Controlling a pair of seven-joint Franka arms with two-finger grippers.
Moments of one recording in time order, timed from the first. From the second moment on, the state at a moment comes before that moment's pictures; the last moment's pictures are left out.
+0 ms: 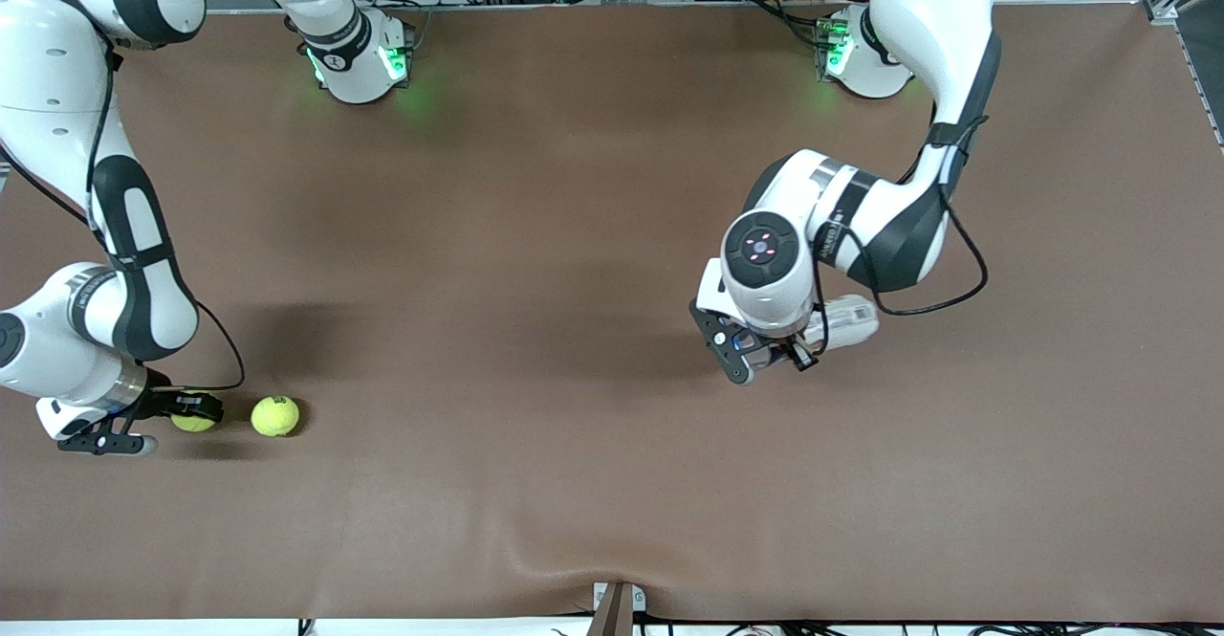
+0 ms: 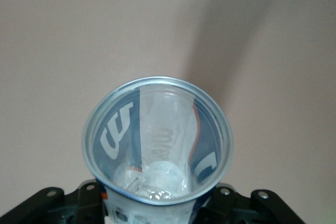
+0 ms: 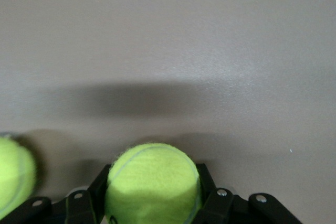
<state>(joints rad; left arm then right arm) -0.46 0.62 -0.09 -1.33 0.22 1.82 0.47 -0.22 0.77 -0.05 -1.53 0.12 2.37 -0.30</state>
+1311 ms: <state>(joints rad) -0.61 0.64 -0.13 -1.36 -0.15 2.69 -0.07 0.03 0.40 -0.01 -1.31 0.12 1.73 -0.15</state>
